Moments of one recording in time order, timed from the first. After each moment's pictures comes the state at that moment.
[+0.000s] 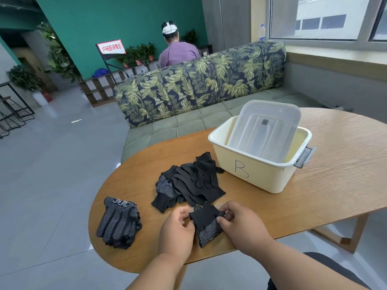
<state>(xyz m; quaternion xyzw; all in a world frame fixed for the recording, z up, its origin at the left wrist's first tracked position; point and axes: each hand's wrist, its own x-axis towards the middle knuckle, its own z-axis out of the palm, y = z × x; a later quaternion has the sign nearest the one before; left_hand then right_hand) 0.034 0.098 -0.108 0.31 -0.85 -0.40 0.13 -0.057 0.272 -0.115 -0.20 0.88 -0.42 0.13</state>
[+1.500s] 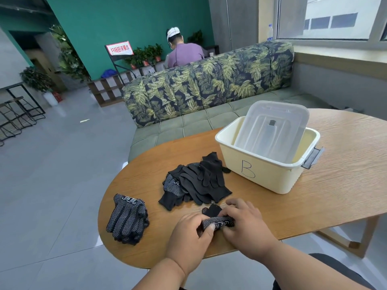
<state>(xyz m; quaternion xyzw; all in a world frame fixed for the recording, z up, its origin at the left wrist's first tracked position) 0.048 0.103 -0.105 0.13 -0.94 -0.29 0.13 -0.053 0.272 -0.117 -0.33 0.89 -0.31 0.06</state>
